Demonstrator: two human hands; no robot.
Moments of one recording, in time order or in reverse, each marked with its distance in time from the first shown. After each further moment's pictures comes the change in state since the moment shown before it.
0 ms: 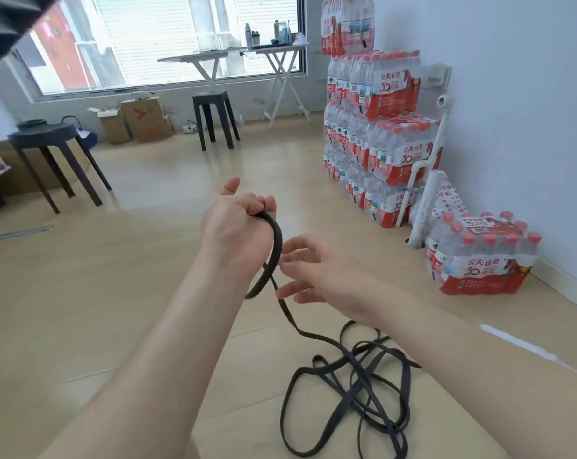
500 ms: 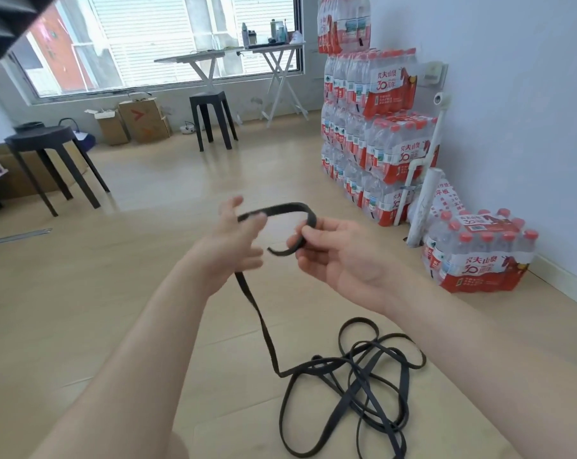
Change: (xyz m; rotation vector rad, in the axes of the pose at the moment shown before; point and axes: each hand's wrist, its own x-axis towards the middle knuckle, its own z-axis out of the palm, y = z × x) left_hand 0.004 0.013 -0.028 1.211 -0.155 -0.048; right_hand -0.004 -0.015 -0.019 0.570 -0.028 -0.056
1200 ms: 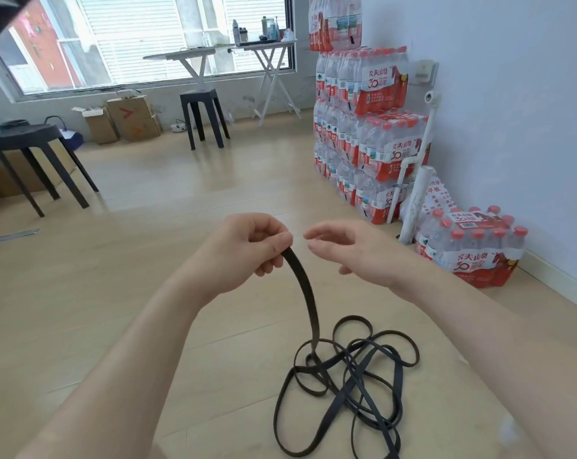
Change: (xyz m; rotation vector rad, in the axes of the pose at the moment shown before) left_hand -0.020 0.005 0.009 0.296 -0.184 0.335; right_hand -0.010 -0.018 -0.031 -1.010 0.120 -0.002
